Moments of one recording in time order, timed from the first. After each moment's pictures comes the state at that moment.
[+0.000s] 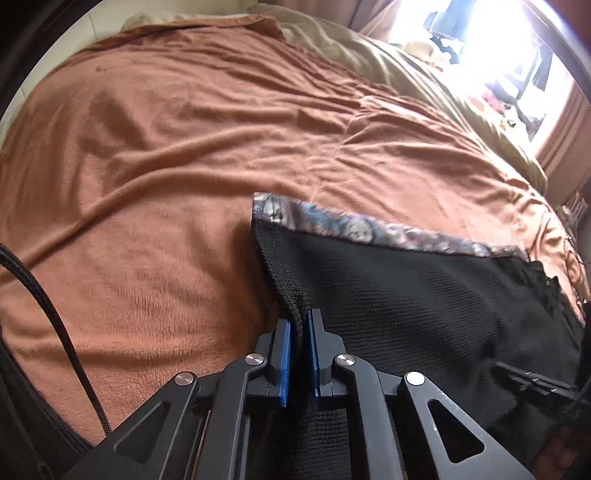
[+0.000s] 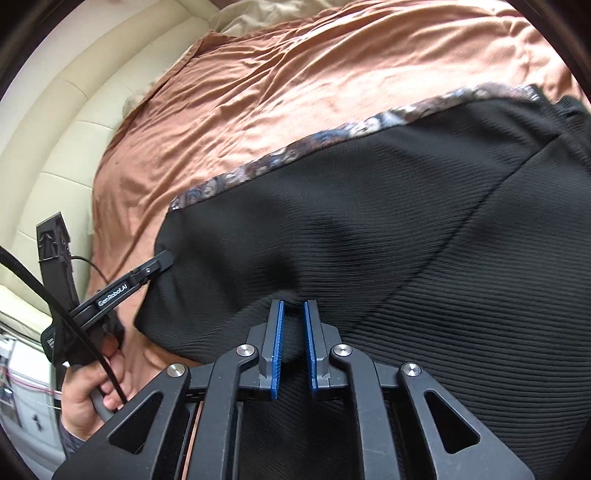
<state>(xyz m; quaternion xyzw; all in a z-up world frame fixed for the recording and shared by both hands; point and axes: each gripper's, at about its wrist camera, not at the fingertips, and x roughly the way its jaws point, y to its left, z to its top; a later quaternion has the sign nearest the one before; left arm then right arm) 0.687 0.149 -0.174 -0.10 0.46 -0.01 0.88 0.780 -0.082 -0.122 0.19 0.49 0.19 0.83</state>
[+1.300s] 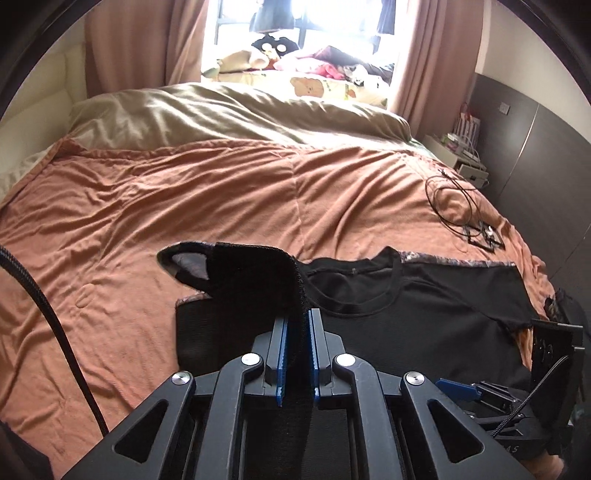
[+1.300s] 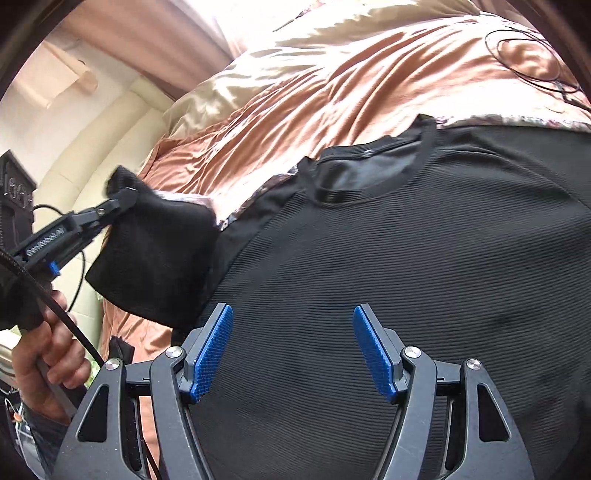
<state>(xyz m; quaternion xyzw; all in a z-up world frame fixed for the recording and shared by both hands) 0.669 -0.157 -0.042 0.02 0.42 -0.21 0.89 0.615 -0.311 -0.044 0.28 0.40 0.09 0.87</state>
